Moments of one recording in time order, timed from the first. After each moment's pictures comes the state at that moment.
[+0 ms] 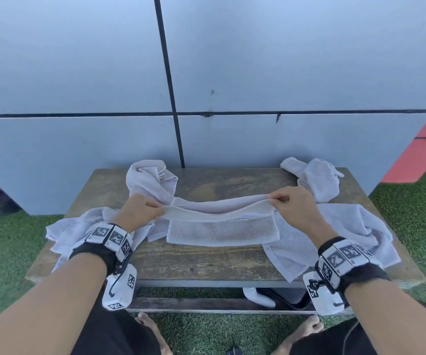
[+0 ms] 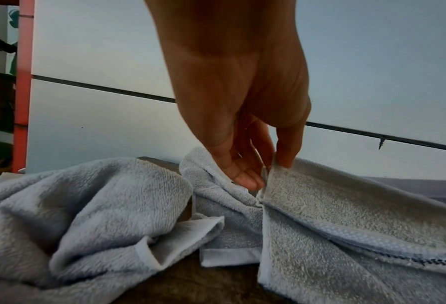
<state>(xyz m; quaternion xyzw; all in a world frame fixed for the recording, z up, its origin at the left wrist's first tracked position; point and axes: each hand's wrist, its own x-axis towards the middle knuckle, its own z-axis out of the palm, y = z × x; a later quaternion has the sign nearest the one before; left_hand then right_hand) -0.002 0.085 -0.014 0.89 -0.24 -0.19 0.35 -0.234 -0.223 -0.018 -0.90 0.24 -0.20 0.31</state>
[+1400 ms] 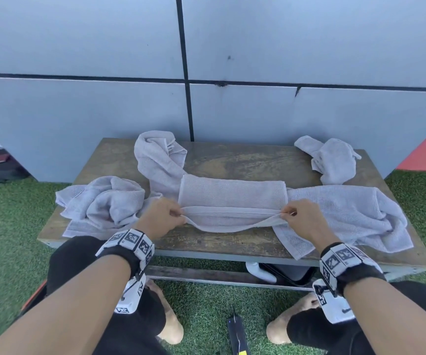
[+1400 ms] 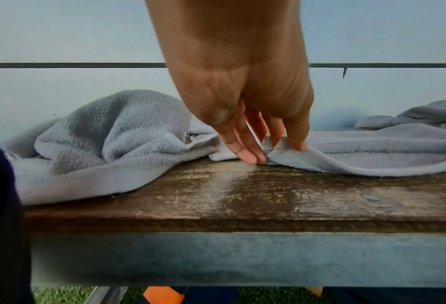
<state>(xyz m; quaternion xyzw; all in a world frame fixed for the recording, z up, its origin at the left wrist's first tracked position) -0.036 0.104 -0.099 0.88 -0.36 -0.15 0.27 -0.257 -0.225 -0.113 -0.91 0.31 -0.05 0.27</state>
